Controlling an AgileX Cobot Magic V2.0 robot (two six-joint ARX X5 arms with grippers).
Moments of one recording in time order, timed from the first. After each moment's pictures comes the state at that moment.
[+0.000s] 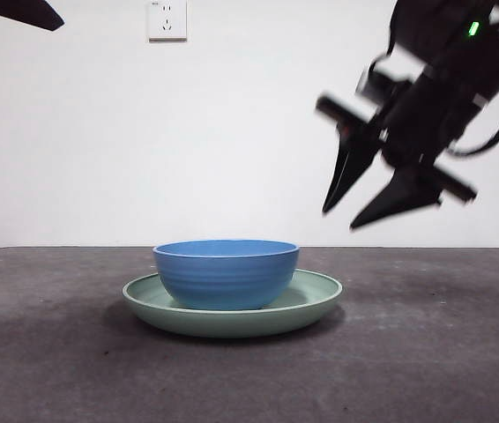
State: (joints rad) left arm -0.51 0.86 0.92 -0.78 0.55 -0.02; right arm 0.39 1.50 0.96 -0.23 -0.34 0.47
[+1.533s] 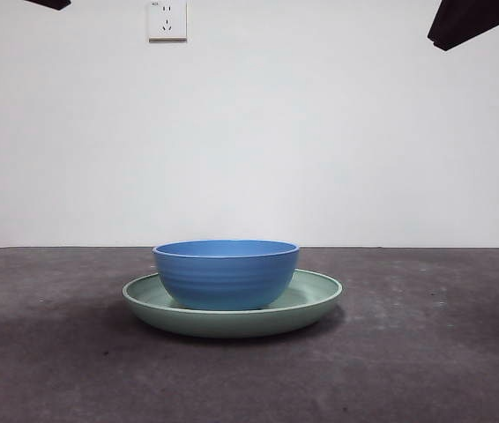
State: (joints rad) left arm -0.51 0.86 0.92 -0.78 0.55 -0.02; right arm 0.57 0.91 0.96 -0.86 -0.34 0.16
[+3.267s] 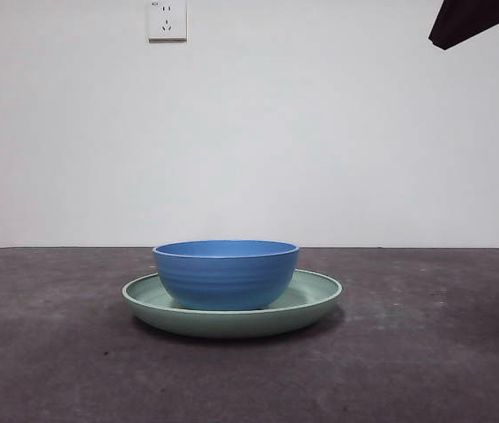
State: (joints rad) left arm -0.02 0.04 0.18 -0.08 0.07 0.03; right arm 0.57 0.91 0.96 -0.86 -0.34 0.16
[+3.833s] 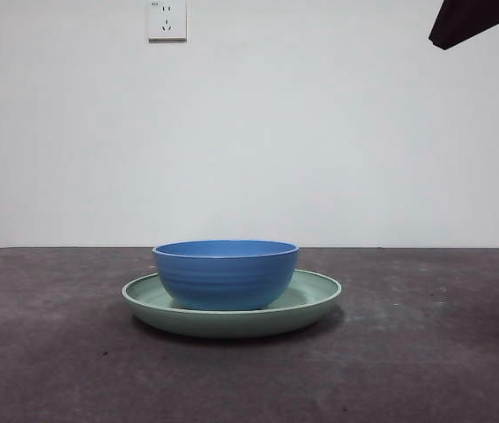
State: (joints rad) left arm -0.02 0.00 0.03 -0.10 0.07 0.01; right arm 0.57 0.91 0.96 -0.86 -0.34 0.16
